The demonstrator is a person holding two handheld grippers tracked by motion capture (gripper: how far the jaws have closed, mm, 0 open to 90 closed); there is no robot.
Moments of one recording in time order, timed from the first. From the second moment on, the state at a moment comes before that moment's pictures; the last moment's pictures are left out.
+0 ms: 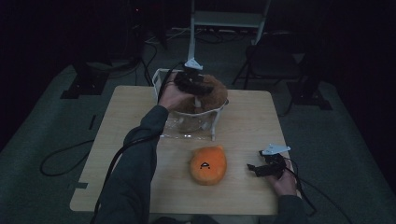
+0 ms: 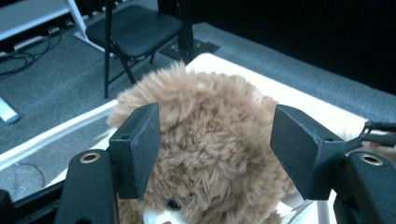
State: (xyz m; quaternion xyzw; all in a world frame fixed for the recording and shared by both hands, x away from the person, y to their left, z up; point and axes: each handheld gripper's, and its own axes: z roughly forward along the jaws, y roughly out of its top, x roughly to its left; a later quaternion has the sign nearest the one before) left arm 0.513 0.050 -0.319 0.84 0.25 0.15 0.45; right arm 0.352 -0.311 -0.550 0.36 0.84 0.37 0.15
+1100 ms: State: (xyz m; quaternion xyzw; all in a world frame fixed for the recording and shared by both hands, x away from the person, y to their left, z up) left arm 0.453 0.070 -0.294 0.83 0.21 0.14 0.50; right arm 0.352 -0.311 -0.550 0.36 0.84 0.37 0.15
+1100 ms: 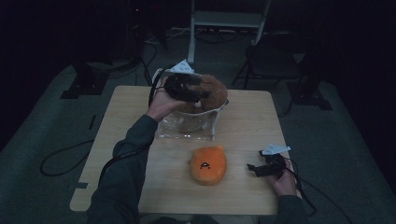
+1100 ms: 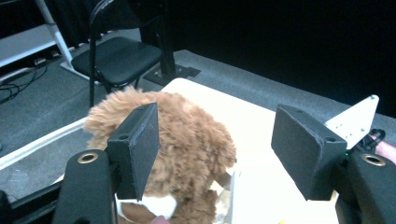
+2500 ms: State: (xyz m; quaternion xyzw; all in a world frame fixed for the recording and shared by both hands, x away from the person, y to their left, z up) left arm 0.413 0.096 -0.345 0.82 0.22 0.09 0.52; right arm 0.352 -0.311 -0.550 0.36 0.84 0.37 0.15
